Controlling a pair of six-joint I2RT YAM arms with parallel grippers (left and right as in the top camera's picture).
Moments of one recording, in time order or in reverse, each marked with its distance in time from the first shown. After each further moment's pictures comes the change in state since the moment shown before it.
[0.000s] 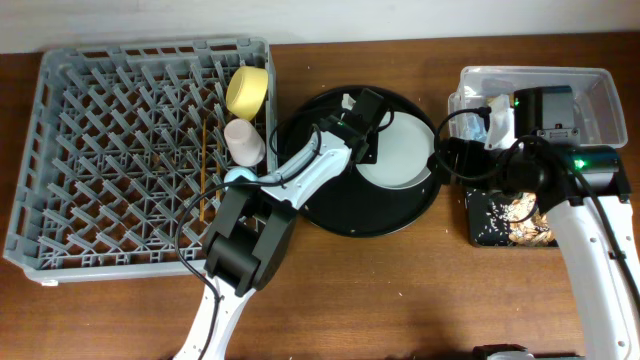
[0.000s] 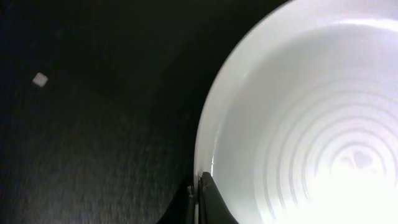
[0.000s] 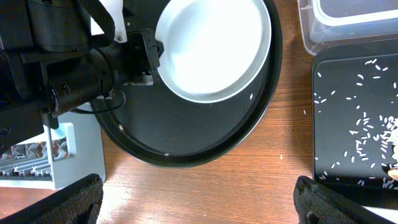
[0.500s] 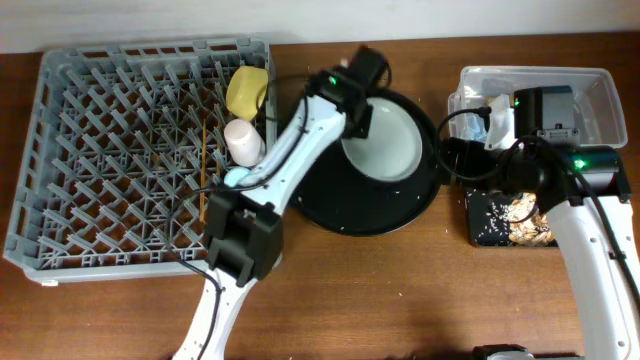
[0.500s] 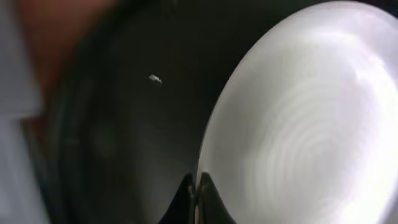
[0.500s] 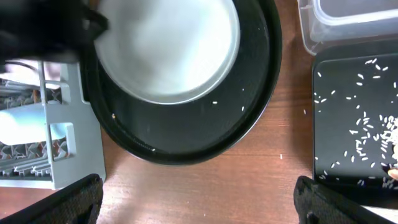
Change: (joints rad) left arm 0.052 0.055 0.499 -0.528 -0.022 0.156; right arm 0.000 0.000 0.000 0.001 0.000 0.000
